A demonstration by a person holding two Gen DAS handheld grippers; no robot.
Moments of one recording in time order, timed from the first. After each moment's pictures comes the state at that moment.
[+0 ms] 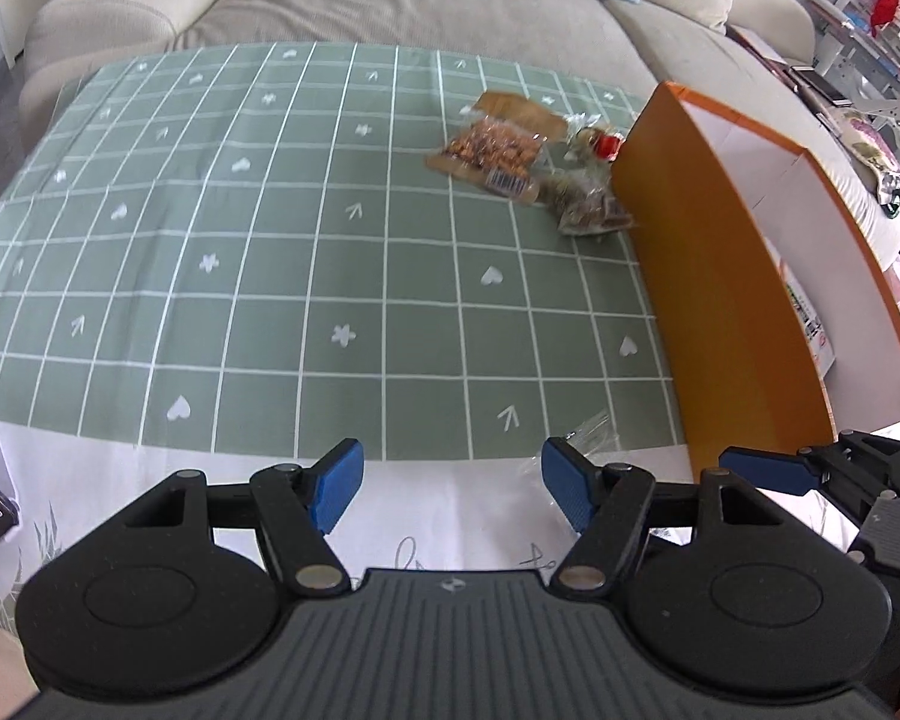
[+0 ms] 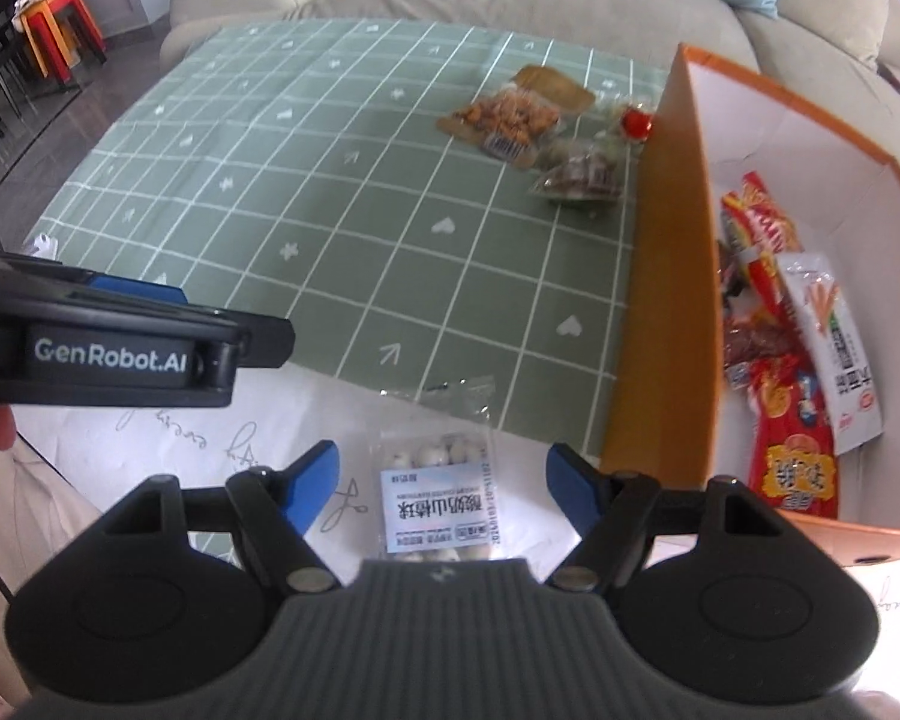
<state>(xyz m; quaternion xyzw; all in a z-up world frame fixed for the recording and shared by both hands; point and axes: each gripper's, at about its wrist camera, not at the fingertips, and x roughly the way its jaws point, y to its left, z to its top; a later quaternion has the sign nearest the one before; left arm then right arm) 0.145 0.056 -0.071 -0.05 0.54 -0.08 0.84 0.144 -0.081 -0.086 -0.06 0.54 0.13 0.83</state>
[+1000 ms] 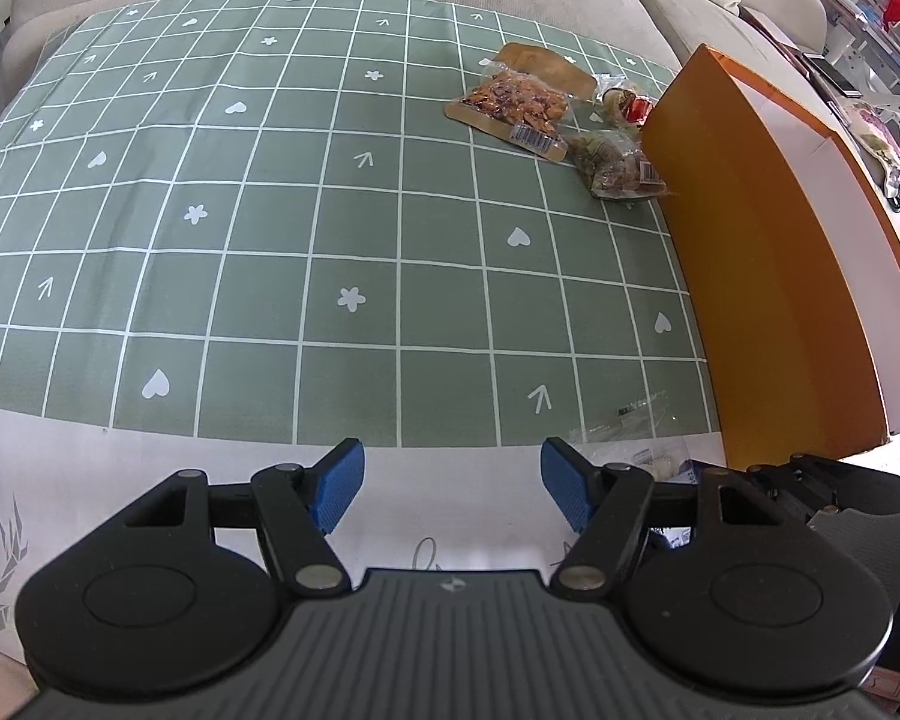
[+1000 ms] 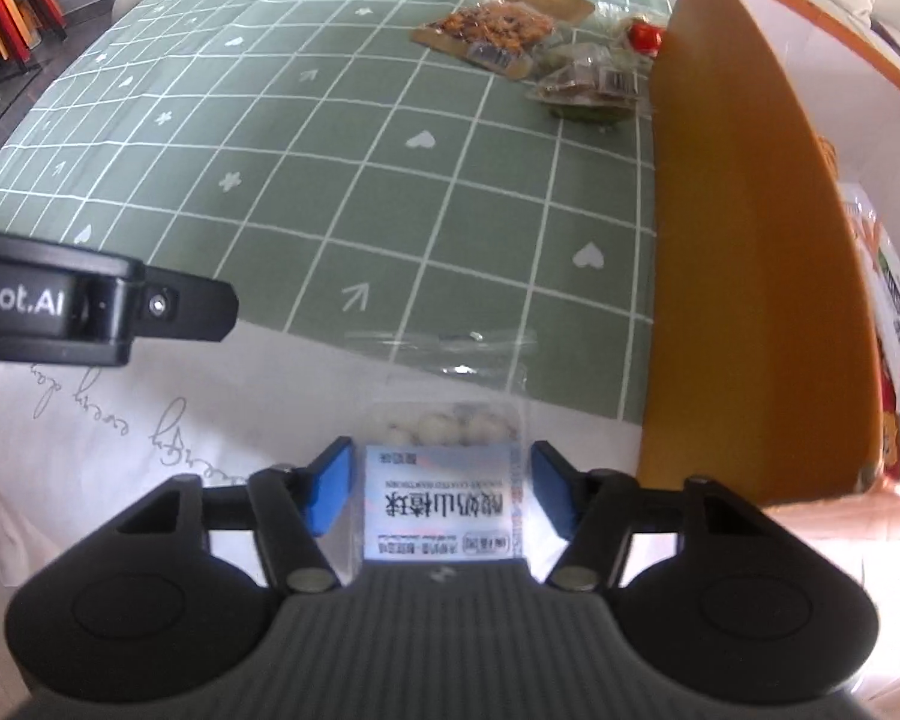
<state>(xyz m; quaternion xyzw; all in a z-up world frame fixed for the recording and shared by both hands) 0.159 0.068 -0.105 -0.07 0.56 -0.09 0.82 0.161 -0.072 -0.146 -0.06 0.57 0.10 0.81</state>
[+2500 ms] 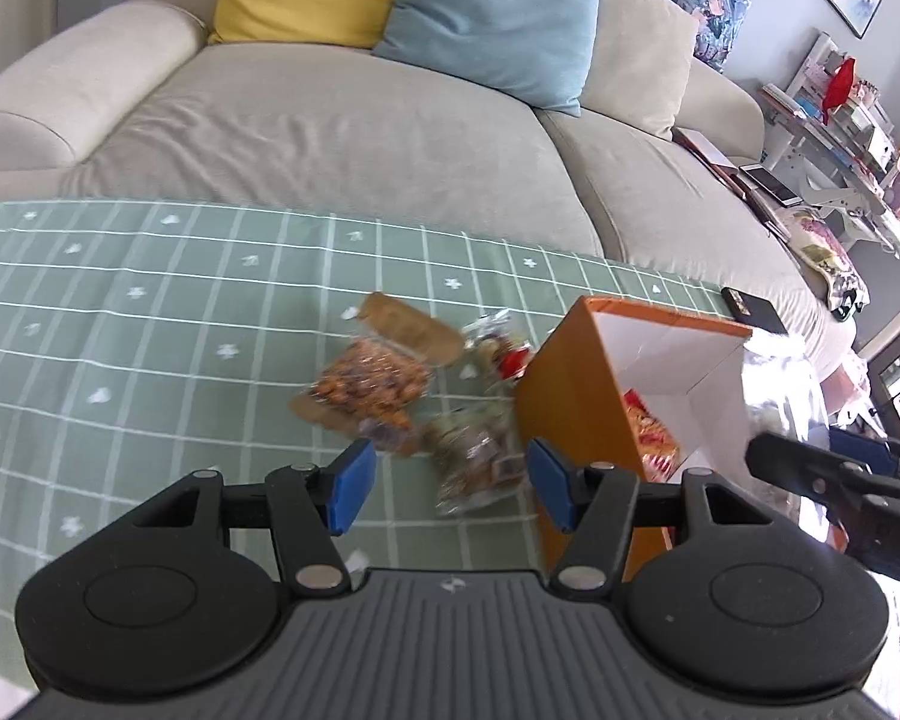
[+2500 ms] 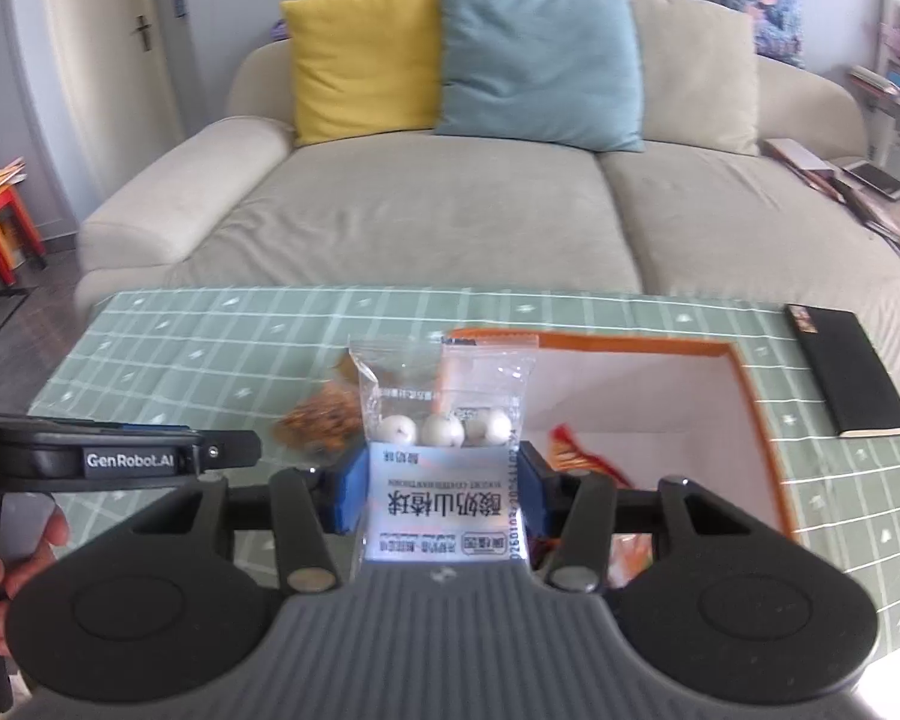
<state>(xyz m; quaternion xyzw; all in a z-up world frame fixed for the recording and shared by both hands) 0.274 -0.003 -0.035 -0.10 0.45 -0.13 0.88 0.243 -0.197 0.008 0.02 0.39 0.05 0.92</state>
